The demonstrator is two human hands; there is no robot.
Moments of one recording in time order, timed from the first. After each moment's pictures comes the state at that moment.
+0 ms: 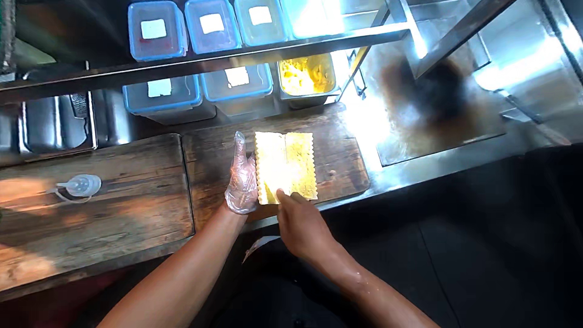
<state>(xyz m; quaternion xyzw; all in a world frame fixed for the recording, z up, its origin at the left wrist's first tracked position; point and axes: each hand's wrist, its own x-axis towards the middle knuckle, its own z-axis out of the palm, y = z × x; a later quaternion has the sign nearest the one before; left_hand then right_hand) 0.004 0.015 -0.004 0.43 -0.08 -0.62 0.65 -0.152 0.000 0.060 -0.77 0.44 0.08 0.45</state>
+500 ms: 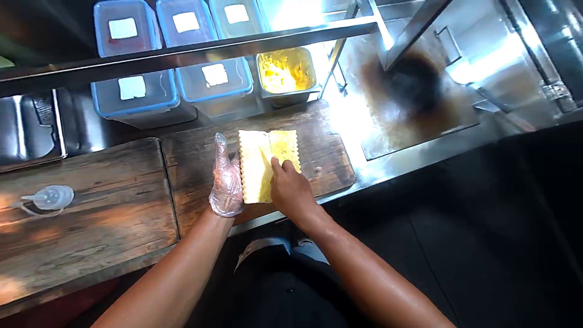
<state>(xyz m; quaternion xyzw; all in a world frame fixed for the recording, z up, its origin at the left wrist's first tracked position) -0.003 0.014 -0.006 0.43 -0.07 -0.61 0.66 -0.151 -0.028 0.048 -0.82 0.46 0.03 0.33</state>
